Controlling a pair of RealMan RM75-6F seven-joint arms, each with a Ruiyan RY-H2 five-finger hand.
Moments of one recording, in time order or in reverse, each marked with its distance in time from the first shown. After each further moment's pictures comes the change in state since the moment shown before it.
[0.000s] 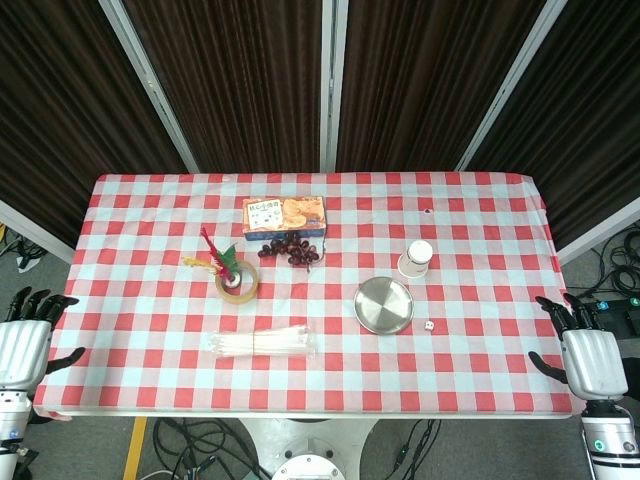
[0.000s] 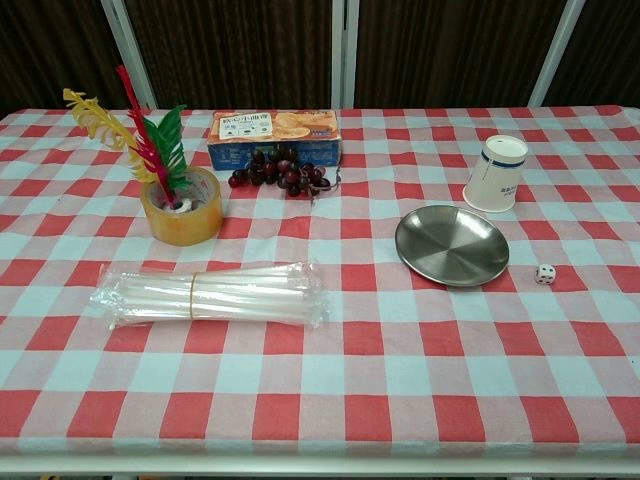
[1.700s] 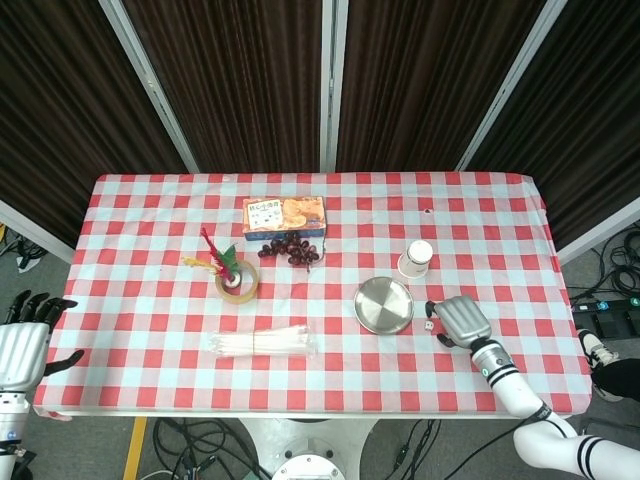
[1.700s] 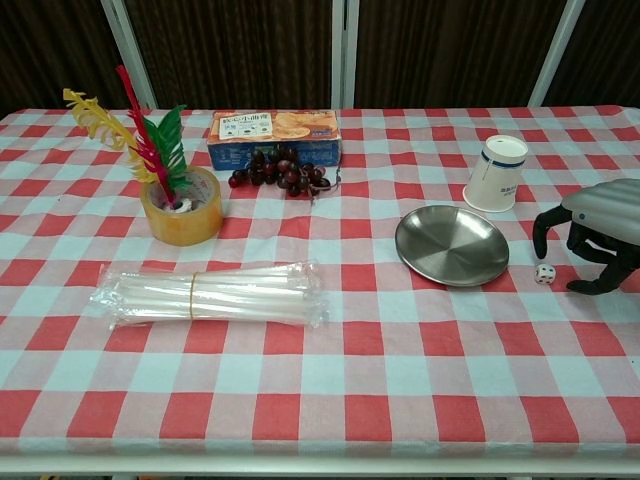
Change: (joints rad) left arm 0.004 -0.012 0.006 0.035 0.000 -0.008 -0.049; right arm 0.424 -0.292 0.018 0.245 0.183 -0.632 -0.210
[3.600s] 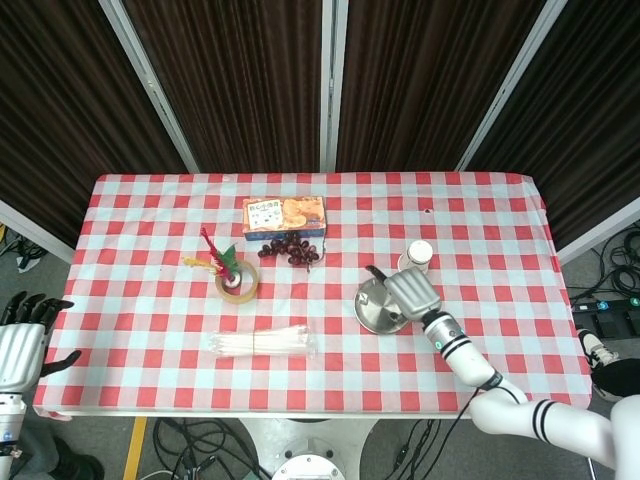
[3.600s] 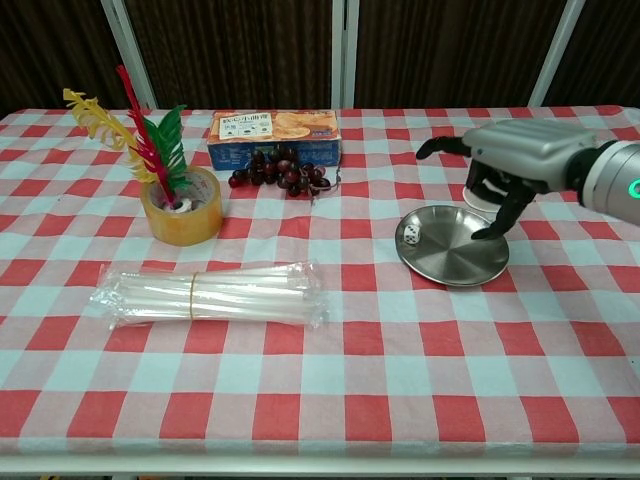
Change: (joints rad) left arm 0.006 -0.003 0.000 0.021 0.002 0.002 -0.031; right arm 0.189 -0.056 0.078 -0.061 0.094 0.011 -0.020
